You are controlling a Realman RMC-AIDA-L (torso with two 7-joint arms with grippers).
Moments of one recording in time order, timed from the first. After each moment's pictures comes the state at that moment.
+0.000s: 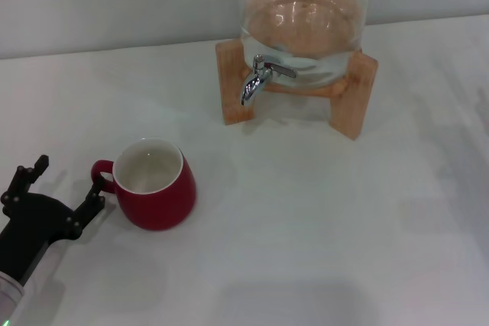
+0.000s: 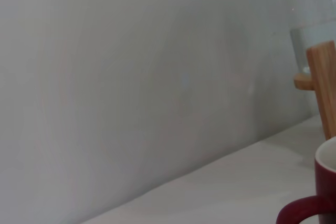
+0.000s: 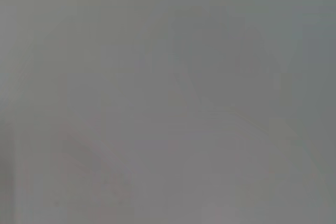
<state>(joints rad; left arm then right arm) -0.30 -2.08 2.22 0.22 -0.36 1.10 0.01 0.36 2.01 0.23 0.06 -1.46 -1.33 0.27</state>
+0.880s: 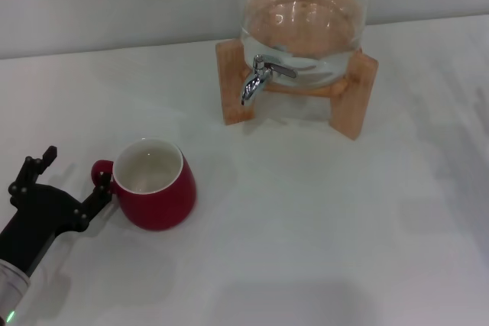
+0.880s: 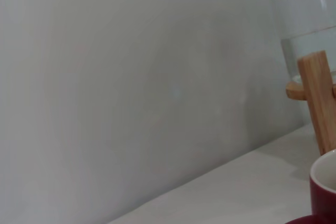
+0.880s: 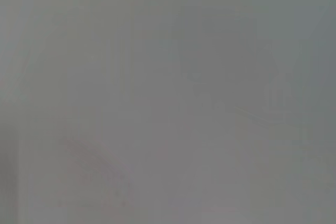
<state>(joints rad) -0.32 -2.08 2.23 0.22 -0.36 1.10 0.01 0.36 2.01 0.22 0.06 -1.46 -1.33 0.27</state>
